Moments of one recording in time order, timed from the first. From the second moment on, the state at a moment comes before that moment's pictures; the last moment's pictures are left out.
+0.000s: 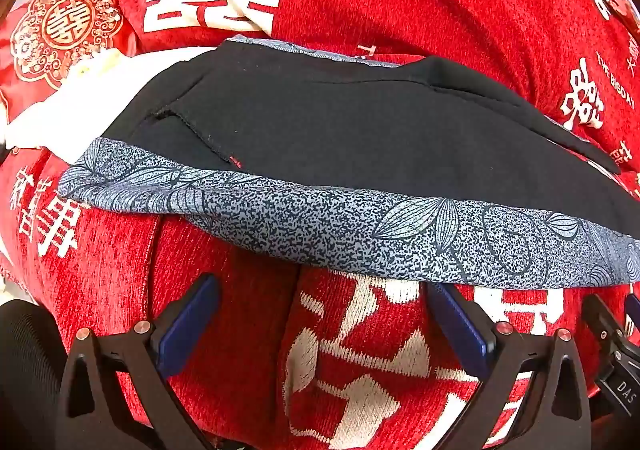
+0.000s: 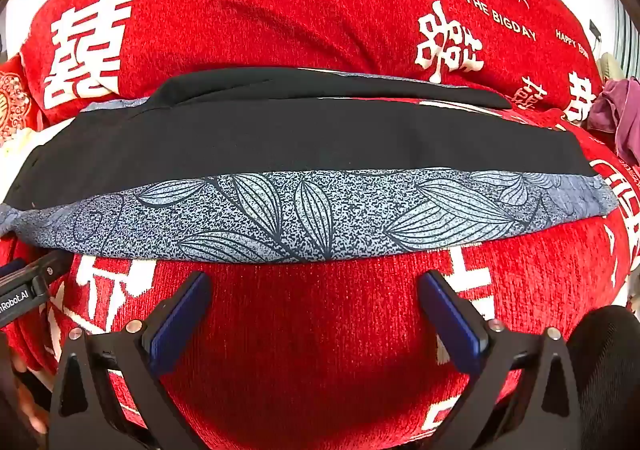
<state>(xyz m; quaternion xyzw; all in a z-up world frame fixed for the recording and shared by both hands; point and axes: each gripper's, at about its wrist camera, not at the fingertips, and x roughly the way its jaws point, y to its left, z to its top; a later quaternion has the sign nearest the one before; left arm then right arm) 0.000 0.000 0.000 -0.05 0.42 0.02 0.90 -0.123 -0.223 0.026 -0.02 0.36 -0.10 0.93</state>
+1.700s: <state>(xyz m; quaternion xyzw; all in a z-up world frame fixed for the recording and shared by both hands) -0.018 0.038 0.134 -0.03 0.40 0.03 0.92 -0.134 -0.186 0.168 -0.03 0.36 0.03 0.93</state>
